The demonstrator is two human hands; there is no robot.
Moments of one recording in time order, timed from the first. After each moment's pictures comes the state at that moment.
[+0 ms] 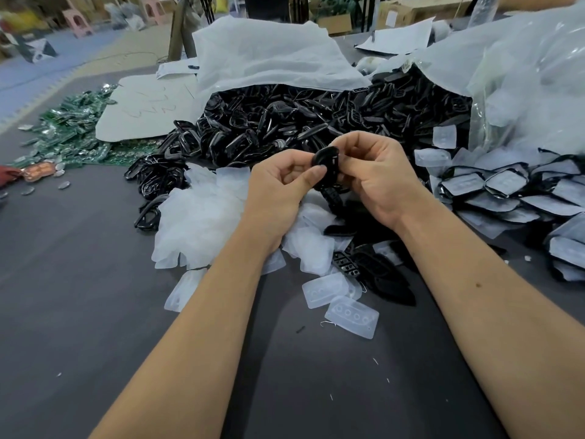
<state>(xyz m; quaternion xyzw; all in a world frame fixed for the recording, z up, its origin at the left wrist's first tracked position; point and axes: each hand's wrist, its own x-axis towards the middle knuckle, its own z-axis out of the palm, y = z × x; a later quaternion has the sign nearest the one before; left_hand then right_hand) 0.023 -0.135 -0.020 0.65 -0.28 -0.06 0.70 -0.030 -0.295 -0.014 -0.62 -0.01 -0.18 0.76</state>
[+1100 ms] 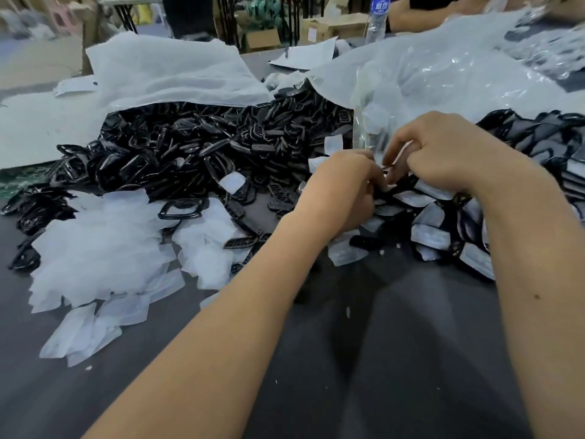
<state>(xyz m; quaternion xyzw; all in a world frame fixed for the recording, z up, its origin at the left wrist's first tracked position) -0.064 -0.304 0.014 0.78 -0.56 0.03 0.30 -0.168 -0.429 0.076 -0.94 0.25 -0.09 0.20</state>
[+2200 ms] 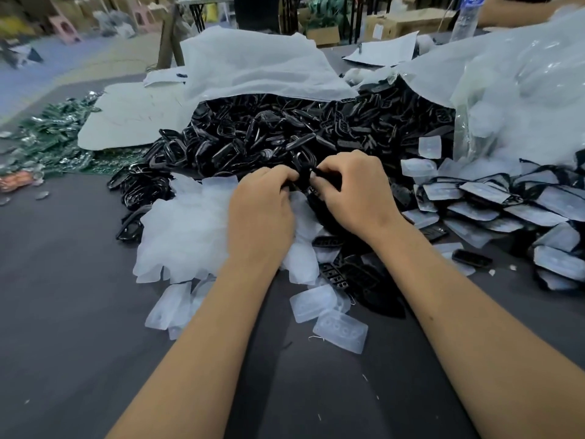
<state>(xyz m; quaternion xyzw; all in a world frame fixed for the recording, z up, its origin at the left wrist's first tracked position) 0.008 -0.132 -0.017 0.86 -0.29 0.21 0.37 -0.029 -0.291 -0.017 -0.92 0.06 -0.30 0.25</state>
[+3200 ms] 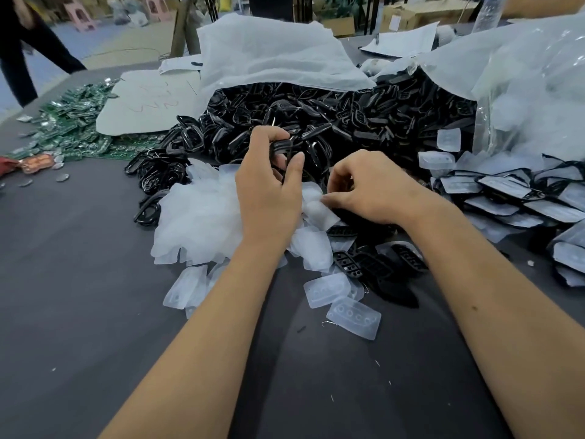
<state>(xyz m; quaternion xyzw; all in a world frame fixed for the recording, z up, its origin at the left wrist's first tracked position) 0.012 -0.130 -0.016 0.76 -0.25 0.21 0.57 -0.037 -0.293 0.006 -0.97 0.06 -0.07 0.24</state>
